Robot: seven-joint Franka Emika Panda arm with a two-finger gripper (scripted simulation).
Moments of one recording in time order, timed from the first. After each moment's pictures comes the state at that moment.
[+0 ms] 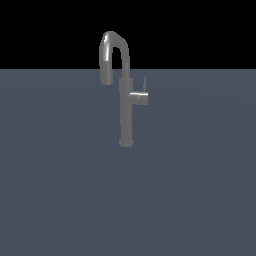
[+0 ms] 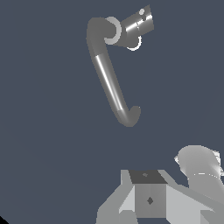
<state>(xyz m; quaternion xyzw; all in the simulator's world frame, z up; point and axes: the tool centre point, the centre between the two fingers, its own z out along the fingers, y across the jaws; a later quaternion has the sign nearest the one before) -0.106 -0.012 0.463 -0.92 0.24 0.18 0.23</state>
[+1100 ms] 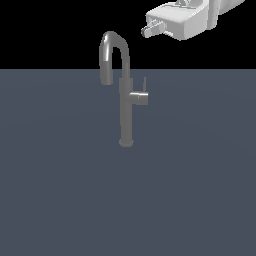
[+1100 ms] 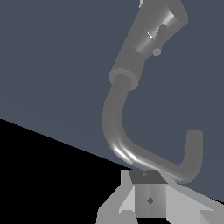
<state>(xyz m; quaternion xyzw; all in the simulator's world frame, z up) 0.010 -0.047 0.373 -0.72 0.43 0.34 0.42</state>
